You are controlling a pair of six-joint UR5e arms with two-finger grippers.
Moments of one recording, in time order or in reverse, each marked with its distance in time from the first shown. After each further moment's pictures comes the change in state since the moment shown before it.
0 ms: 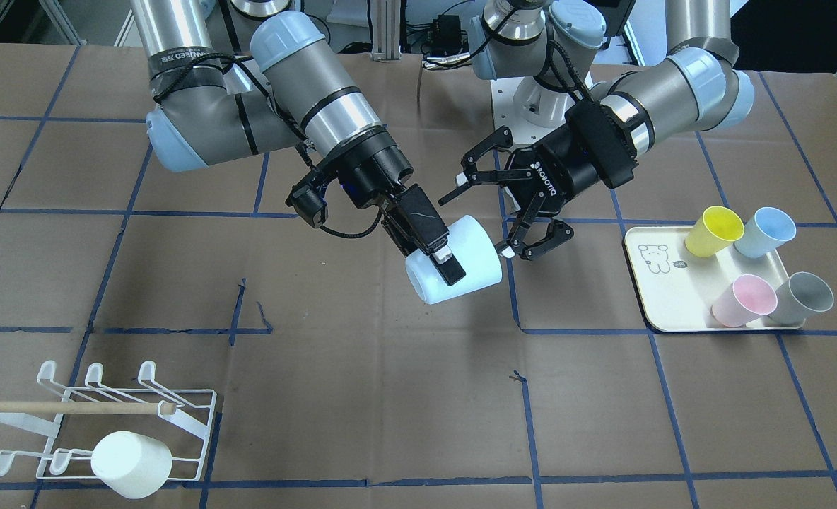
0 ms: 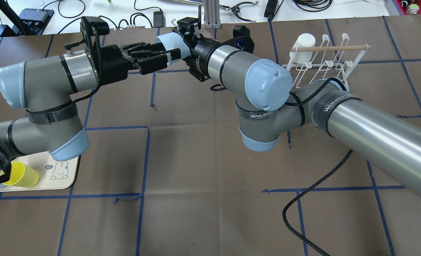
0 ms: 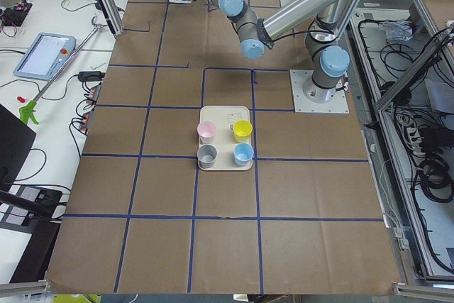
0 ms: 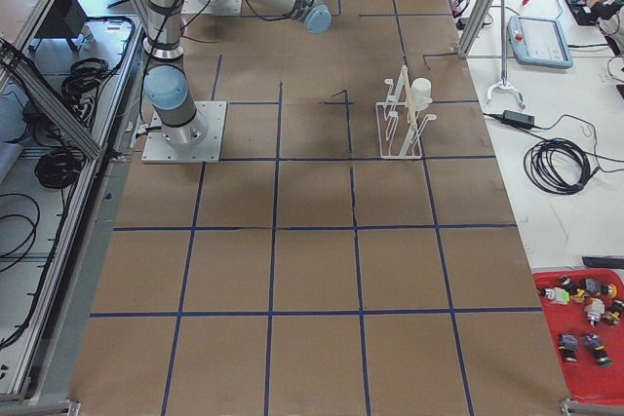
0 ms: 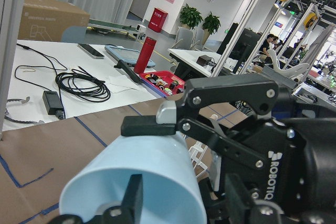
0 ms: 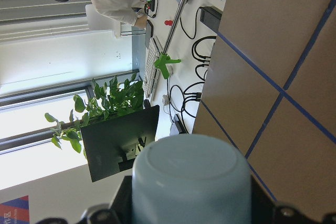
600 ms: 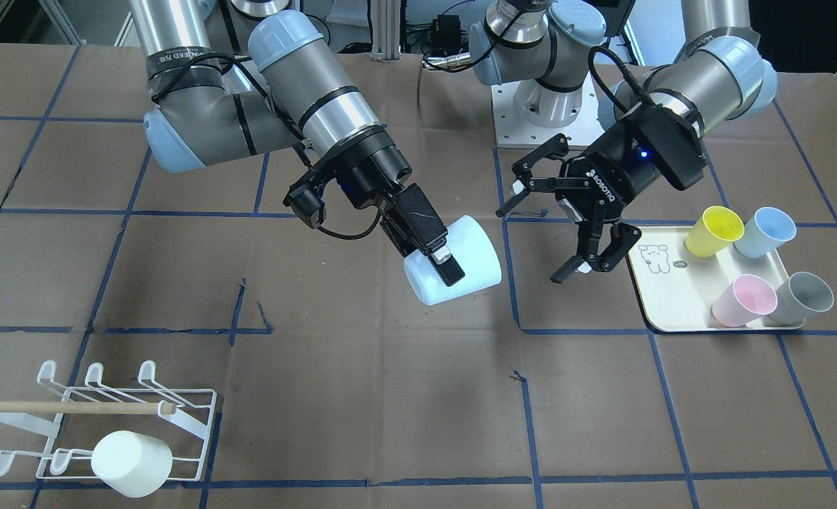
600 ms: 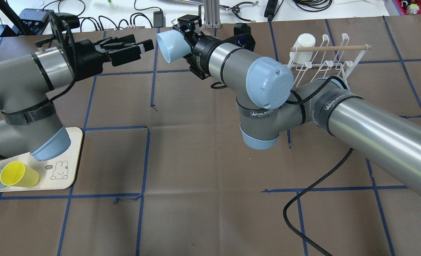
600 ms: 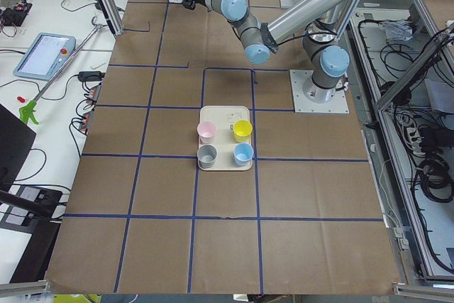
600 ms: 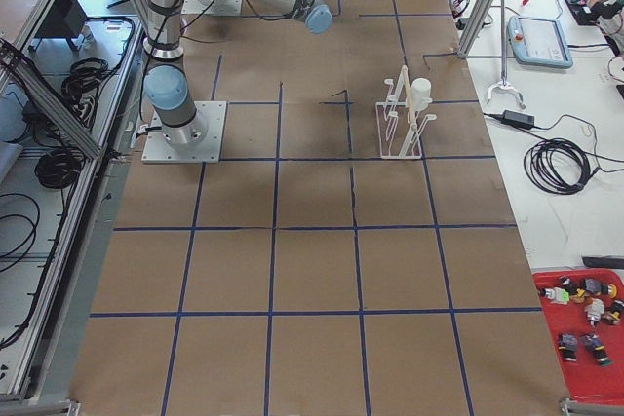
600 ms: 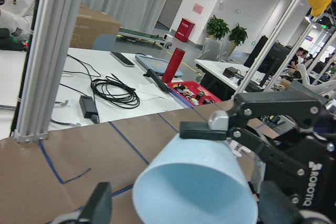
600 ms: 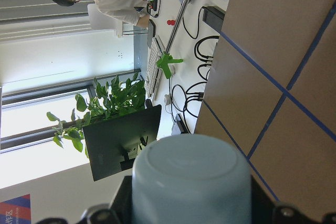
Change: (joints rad) left arm 0.120 0.023 0.000 0.002 0.054 -0.026; right arm -0.014 0.000 -0.007 -0.006 0.000 -0.011
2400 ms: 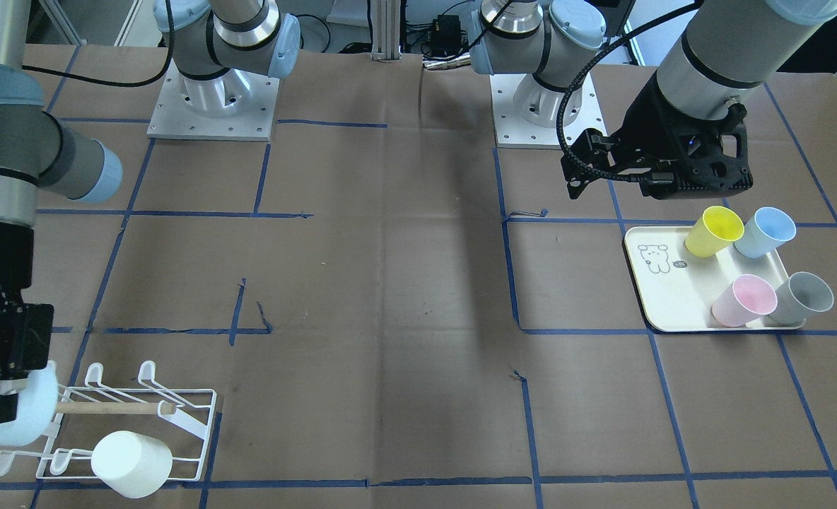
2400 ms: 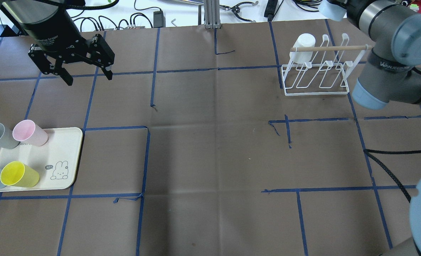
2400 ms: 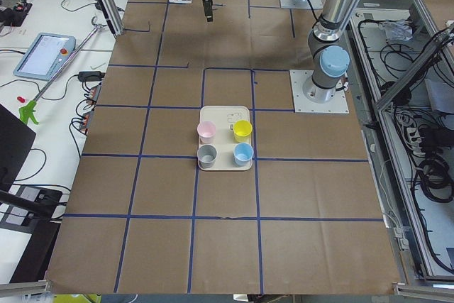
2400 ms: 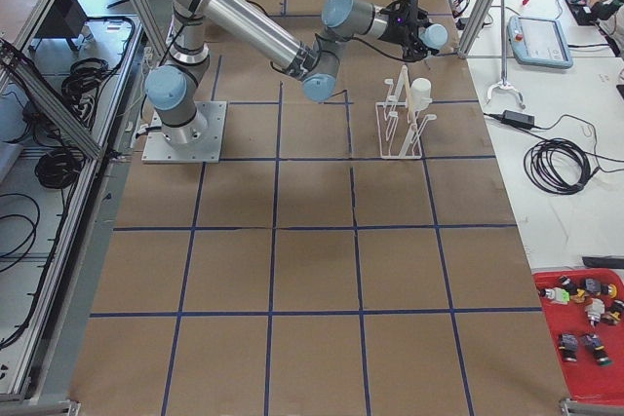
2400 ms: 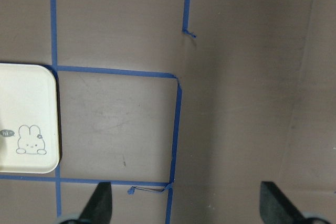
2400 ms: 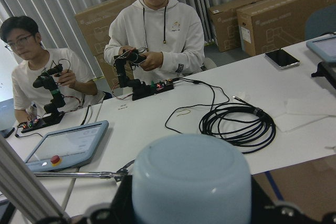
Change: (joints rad) left arm -0.212 0.016 0.674 -1.706 1.049 -0.177; right arm -0.617 0.005 0.006 -0.018 -0.005 -1.499
